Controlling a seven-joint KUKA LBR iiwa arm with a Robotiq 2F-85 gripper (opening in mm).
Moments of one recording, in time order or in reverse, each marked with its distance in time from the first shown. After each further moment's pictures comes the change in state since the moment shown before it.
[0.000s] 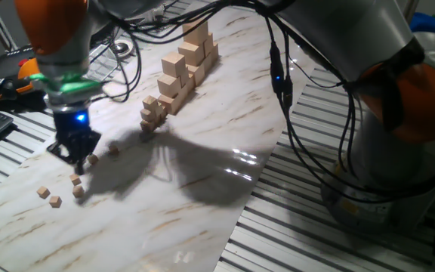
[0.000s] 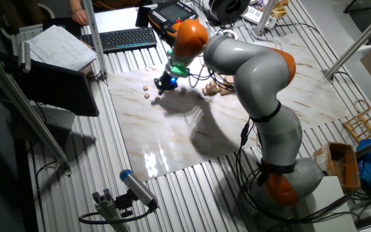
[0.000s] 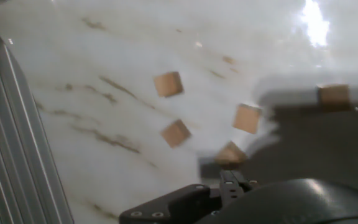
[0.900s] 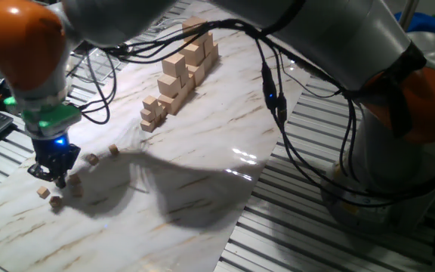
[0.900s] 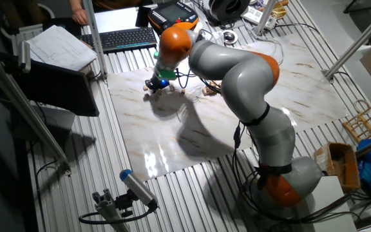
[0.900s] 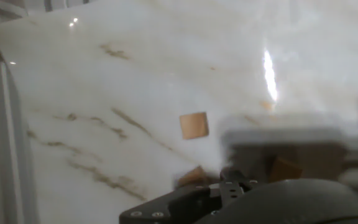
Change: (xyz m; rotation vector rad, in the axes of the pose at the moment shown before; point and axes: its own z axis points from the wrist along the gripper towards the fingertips) arm -0.037 0.004 0.037 0.163 -0.120 -0.181
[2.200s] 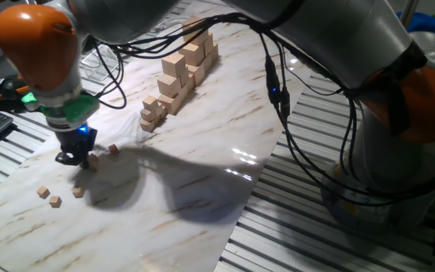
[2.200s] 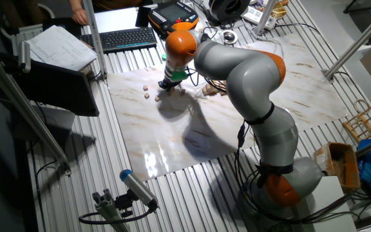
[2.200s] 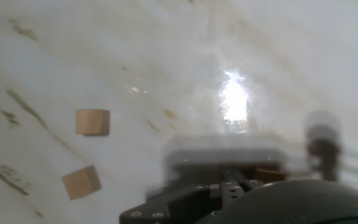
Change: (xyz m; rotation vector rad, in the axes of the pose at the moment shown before) arm -0.001 -0.072 -0.005 0.103 -0.021 -0.122
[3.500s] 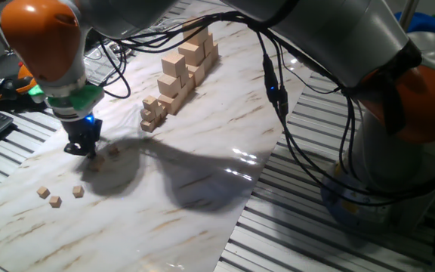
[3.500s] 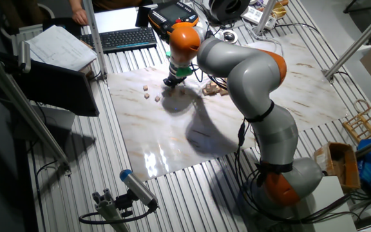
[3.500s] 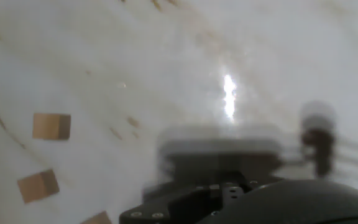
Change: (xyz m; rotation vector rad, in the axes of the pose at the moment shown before) arm 0.000 -0.032 -0.002 0.023 0.059 -0.057
